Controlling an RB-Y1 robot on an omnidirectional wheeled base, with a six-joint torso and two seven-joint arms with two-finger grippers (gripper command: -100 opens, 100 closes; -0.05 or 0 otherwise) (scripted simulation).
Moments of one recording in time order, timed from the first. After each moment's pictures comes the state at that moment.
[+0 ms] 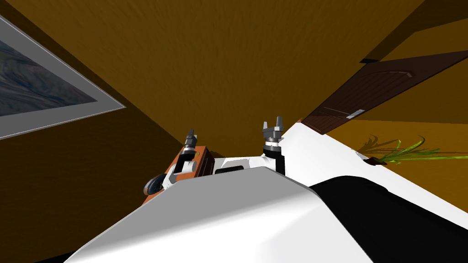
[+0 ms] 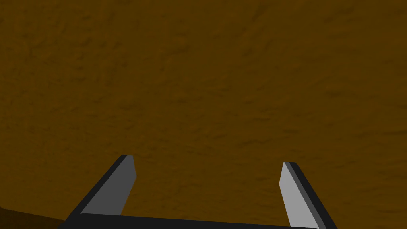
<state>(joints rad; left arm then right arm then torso) 0.28 0.22 0.00 -1.83 0.08 -0.28 -0.12 0.54 0.02 0.00 -2.38 -0.11 -0.37 -0.11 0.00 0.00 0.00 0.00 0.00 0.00</state>
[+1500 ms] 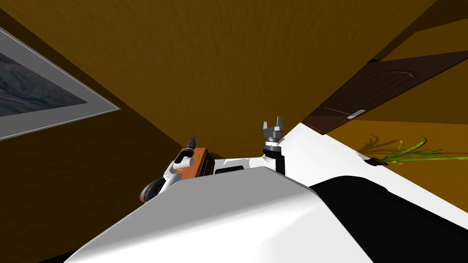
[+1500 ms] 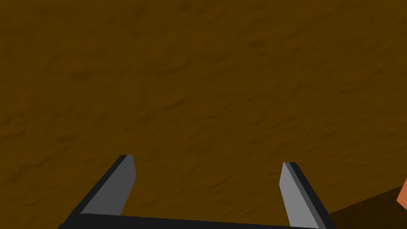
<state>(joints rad) 0.07 0.31 0.07 -1.43 0.20 0.05 -0.22 0.54 0.02 0.00 -2.38 -0.11 -0.37 -0.11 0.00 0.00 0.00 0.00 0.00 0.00</state>
